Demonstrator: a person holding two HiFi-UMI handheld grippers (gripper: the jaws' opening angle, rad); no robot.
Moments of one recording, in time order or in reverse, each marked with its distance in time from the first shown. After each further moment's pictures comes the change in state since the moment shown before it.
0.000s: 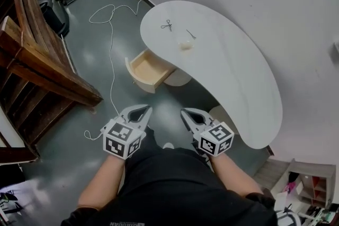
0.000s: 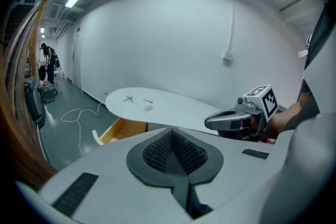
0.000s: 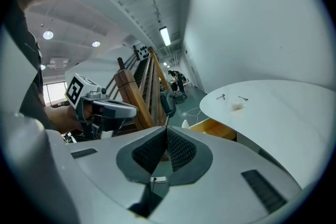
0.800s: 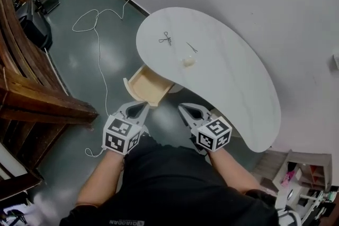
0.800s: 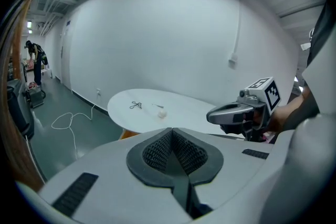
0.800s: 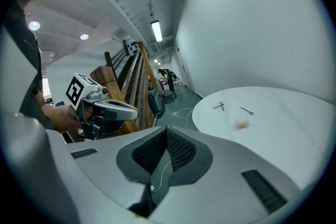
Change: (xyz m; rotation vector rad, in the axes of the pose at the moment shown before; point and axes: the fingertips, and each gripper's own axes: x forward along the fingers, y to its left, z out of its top) left arm 0.050 0.150 0.058 0.040 0.036 -0.106; right arm 0.133 -0.043 0.078 -0.003 0.034 -0.126
